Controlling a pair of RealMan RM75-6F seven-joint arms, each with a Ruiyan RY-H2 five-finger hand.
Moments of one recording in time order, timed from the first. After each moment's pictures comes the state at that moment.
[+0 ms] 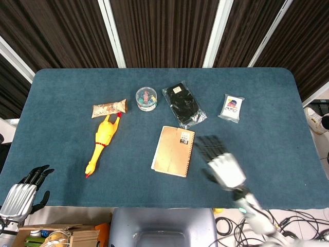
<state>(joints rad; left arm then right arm) -0.10 -1.05 0.07 -1.71 1.59 1.41 0.06 0.41 -1.38 -0.03 -1.71 -1.59 1.49 -0.46</state>
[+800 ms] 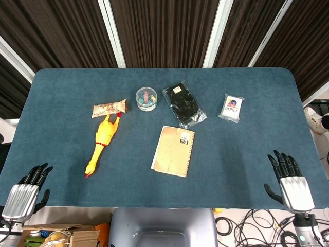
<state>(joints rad) -0.07 -1.11 0.05 -1.71 1.58 1.45 0.24 0.10 -1.25 -0.09 -1.52 -1.56 1.63 -0.15</state>
